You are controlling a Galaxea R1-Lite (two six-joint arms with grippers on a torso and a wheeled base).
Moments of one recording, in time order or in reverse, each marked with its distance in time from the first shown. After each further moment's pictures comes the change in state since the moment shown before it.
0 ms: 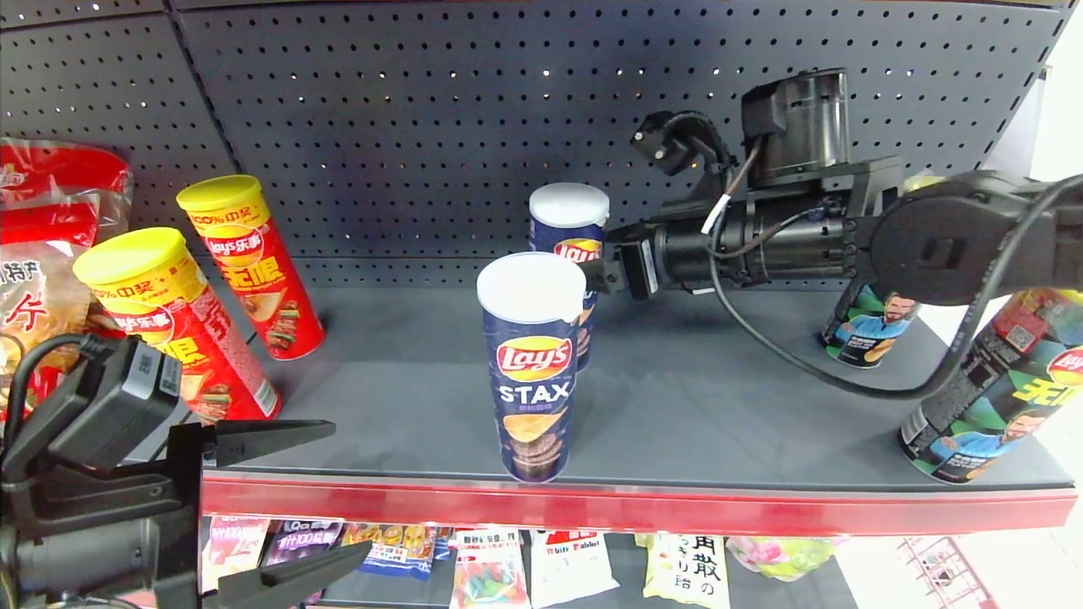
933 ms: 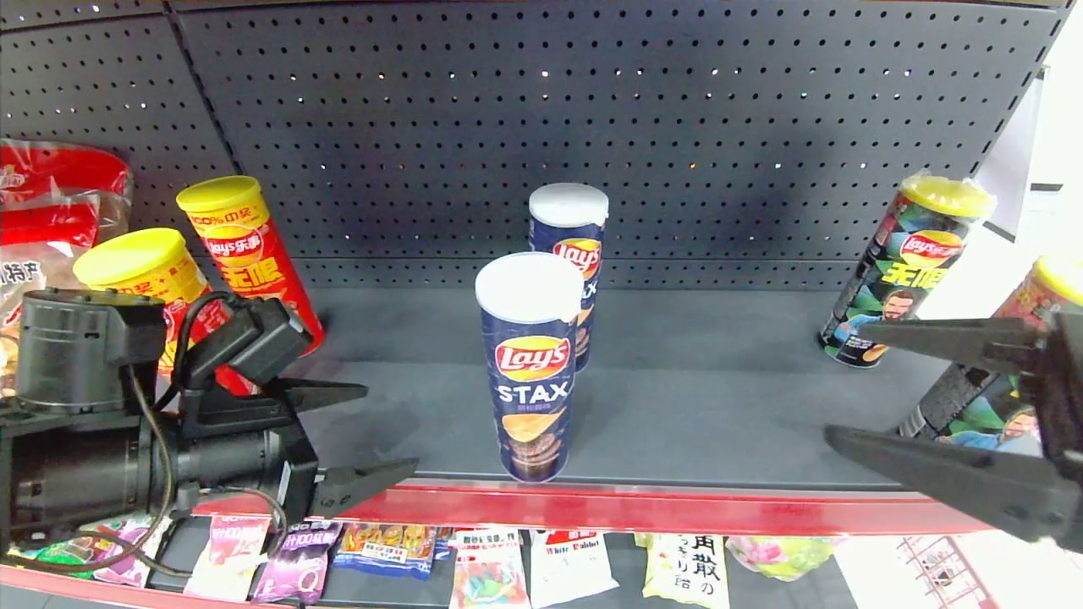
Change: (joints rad) left arm -0.011 0.276 -0.138 -0.027 0.158 0.016; right arm 0.069 -0.818 0.716 0.010 -0.121 0.054
